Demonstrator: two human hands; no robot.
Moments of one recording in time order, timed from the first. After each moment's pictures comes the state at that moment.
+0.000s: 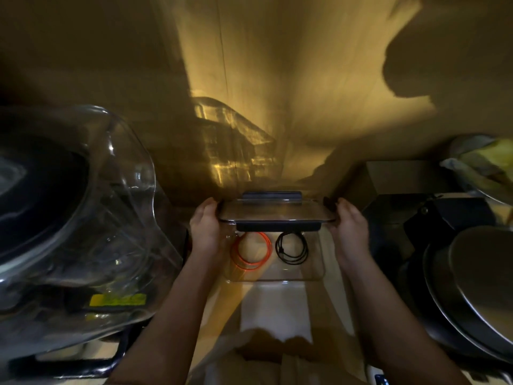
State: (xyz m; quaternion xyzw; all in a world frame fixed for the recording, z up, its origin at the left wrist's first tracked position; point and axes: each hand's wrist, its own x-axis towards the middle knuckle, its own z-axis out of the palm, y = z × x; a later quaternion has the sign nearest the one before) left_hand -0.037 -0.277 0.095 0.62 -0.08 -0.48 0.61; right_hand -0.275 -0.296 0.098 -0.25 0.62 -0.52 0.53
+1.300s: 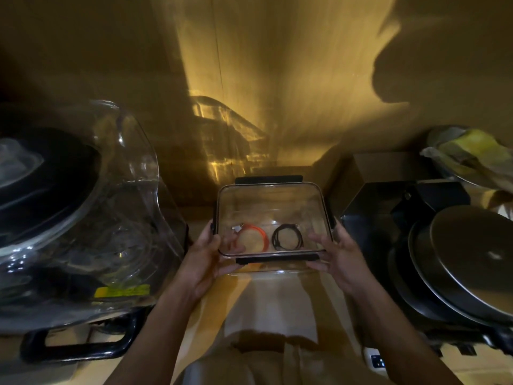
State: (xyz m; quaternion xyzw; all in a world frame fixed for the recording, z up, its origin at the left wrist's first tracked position) left_hand -0.021 -0.197 0.094 0.53 -0.18 -0.68 0.47; right_hand -0.298 -0.225 0.082 -0.30 0.53 -0.43 0.67
